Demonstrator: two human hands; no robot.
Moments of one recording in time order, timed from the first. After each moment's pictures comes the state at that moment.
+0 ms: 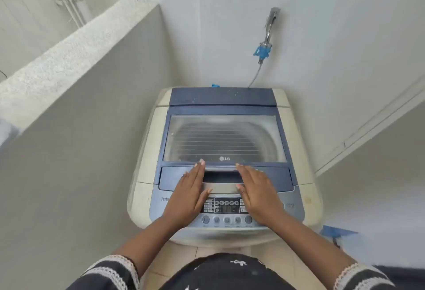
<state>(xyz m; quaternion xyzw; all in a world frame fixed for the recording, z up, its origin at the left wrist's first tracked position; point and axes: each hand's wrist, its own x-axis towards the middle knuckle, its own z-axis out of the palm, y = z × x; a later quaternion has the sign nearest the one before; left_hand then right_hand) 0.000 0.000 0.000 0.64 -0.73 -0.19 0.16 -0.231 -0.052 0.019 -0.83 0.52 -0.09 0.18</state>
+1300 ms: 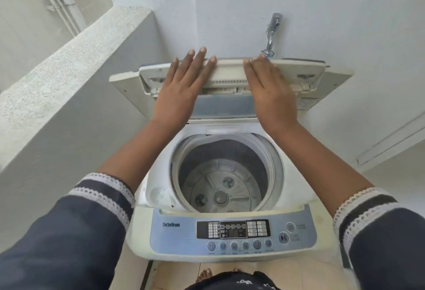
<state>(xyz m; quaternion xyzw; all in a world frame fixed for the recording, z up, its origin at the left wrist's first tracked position) 0.050 -0.198 0.180 0.57 -0.75 0.26 0.20 -0.177 -0.237 0.178 -0.79 0.40 -0.34 -0.31</state>
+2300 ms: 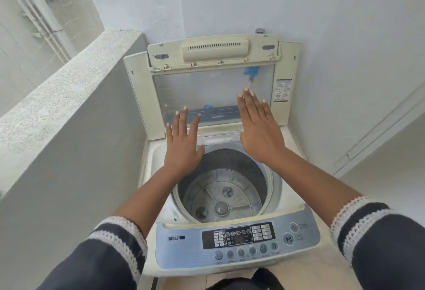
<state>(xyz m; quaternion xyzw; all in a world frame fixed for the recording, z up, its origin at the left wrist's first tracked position) 0.037 -0.164 0.103 0.67 -0.72 -0.01 0.17 -0.178 -0.204 0.137 -0.83 0.54 -0.12 -0.12</state>
